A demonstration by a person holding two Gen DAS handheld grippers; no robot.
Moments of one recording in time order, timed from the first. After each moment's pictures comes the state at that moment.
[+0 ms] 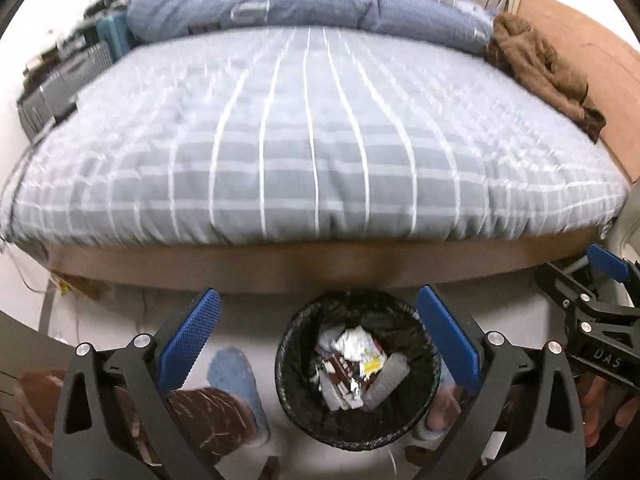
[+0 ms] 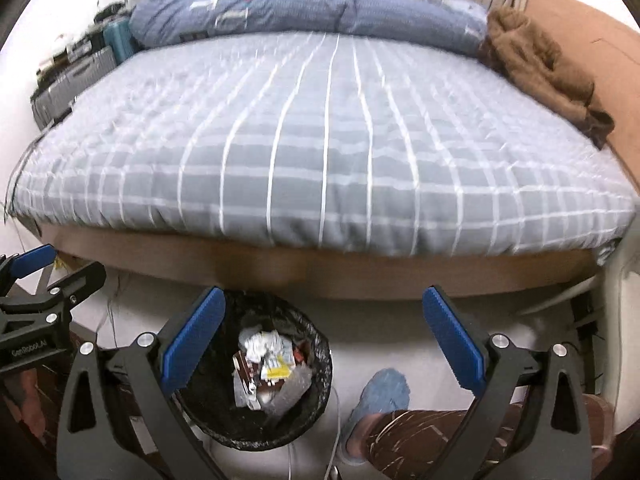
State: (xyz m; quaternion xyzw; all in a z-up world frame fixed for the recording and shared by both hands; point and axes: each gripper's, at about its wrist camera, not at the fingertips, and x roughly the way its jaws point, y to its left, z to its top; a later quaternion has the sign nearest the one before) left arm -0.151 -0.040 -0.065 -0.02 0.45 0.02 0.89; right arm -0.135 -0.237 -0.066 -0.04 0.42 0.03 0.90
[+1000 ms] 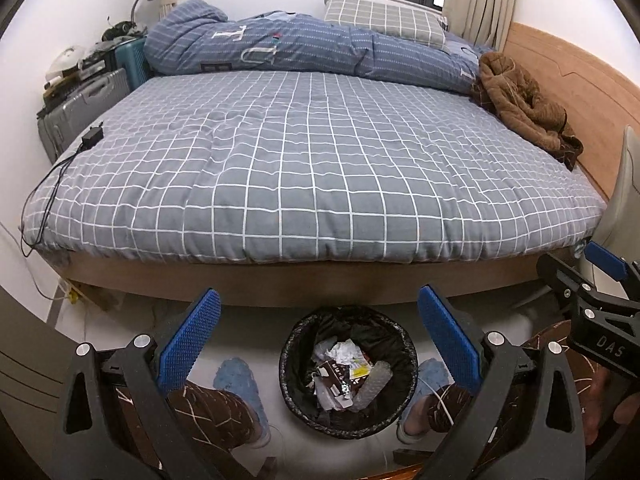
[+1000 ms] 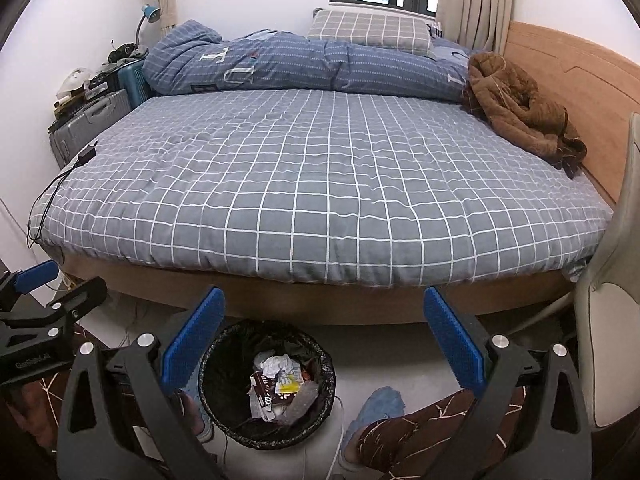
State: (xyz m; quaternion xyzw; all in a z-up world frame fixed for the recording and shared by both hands) left arm -0.213 -0.034 0.009 -0.03 0.40 0.01 0.91; right arm -0.194 -0.232 0.007 -0.03 0.37 0.03 0.93
